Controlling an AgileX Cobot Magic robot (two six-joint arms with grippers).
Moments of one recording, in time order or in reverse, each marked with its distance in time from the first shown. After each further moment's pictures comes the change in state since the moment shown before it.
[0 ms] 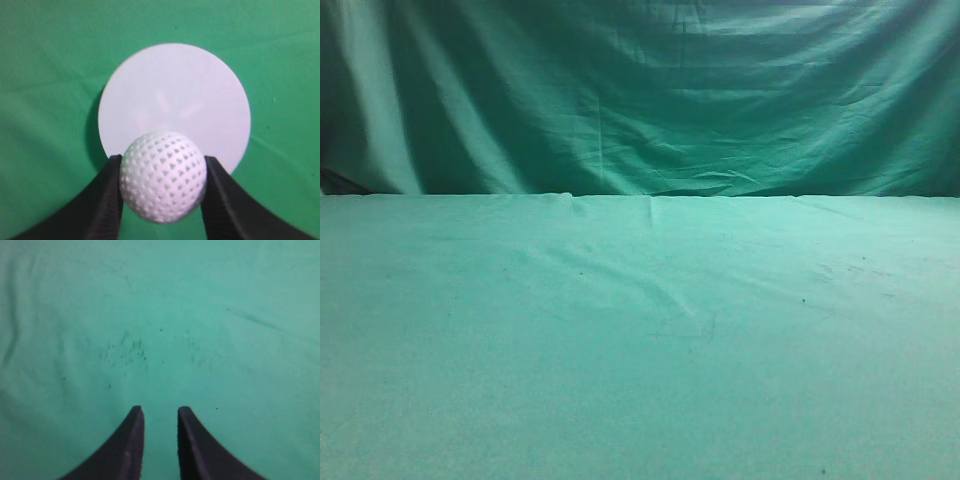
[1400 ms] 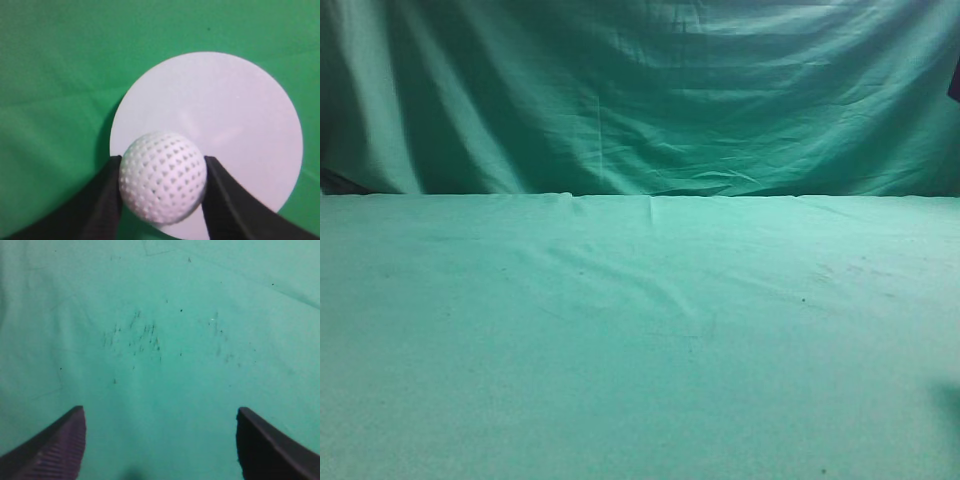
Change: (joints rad) left arm 0.000 0.133 -0.030 0.120 -0.064 -0.099; right arm 0.032 0.327 -0.156 0.007 0.056 -0.030
